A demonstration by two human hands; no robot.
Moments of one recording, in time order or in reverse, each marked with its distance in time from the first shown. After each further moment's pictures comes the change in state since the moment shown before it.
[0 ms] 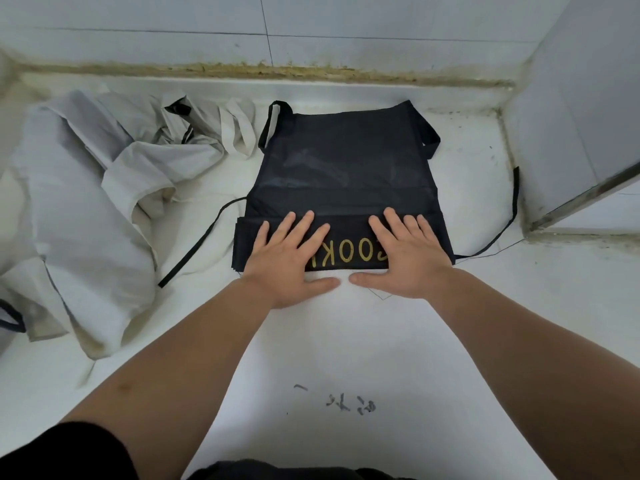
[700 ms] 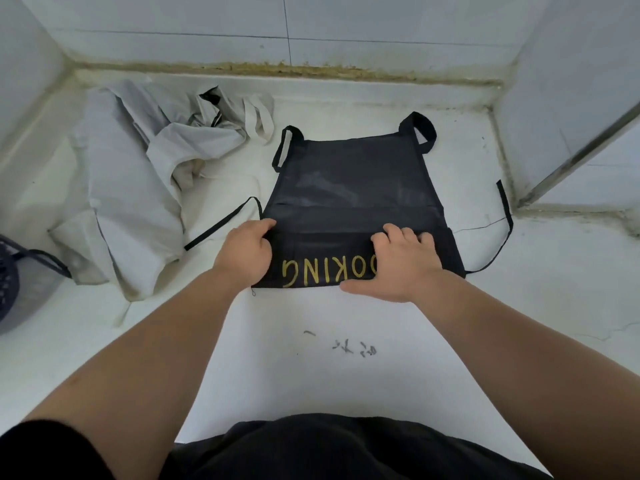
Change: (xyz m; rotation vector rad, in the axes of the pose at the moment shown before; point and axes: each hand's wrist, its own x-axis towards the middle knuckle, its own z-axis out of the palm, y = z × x) left_hand -0.066 -0.029 0.007 -0.554 0.258 -0.345; right_hand -0.063 -0.046 0.000 -0.040 -0.018 0.046
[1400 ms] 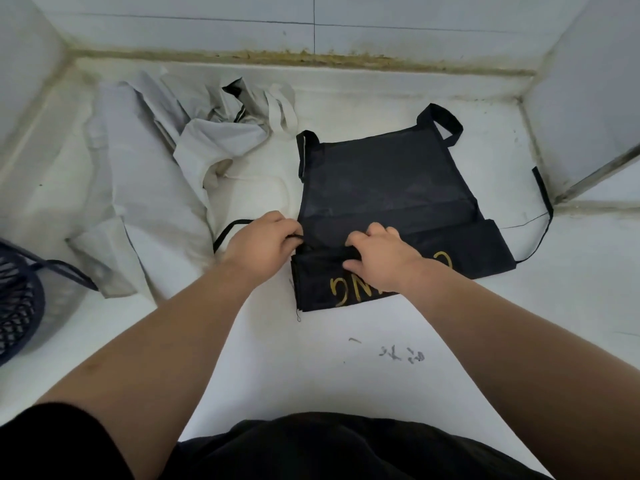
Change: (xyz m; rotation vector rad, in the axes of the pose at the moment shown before) left_hand 0.025 -0.036 -0.024 0.173 -0.011 0.353; right_hand 0.030 -0.074 -0.017 0.206 -0.128 -0.038
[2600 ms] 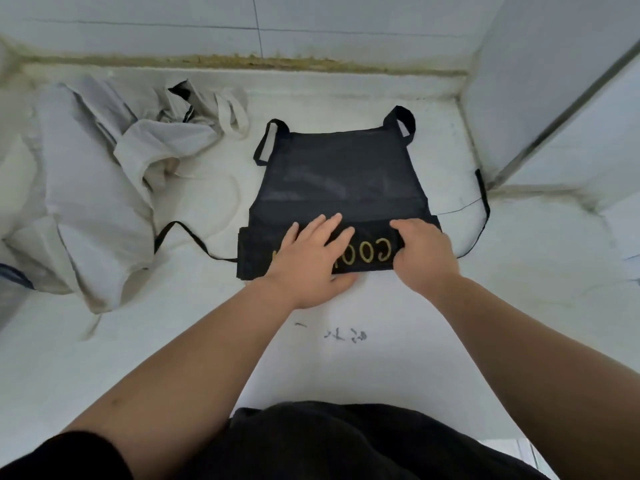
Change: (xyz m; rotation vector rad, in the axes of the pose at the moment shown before) left_hand -0.015 0.124 0.038 0.264 -0.279 0.206; right_hand -0.059 0.100 0.013 0.078 0.418 0.200
